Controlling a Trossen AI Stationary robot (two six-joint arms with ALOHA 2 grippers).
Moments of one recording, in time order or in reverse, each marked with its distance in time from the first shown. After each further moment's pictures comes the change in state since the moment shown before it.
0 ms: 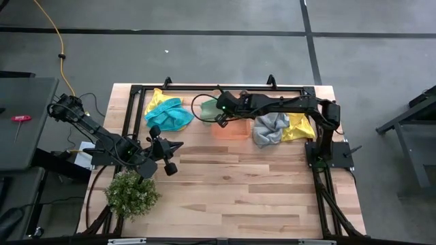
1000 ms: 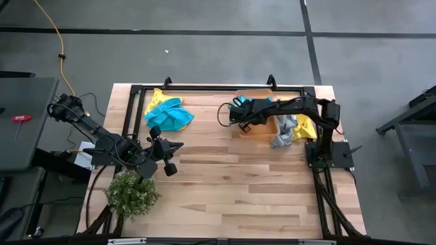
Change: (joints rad) left arm 0.000 0.000 0.000 -0.007 0.018 0.000; right arm -0.036 0.006 -0.207 -0.404 0.143 0.257
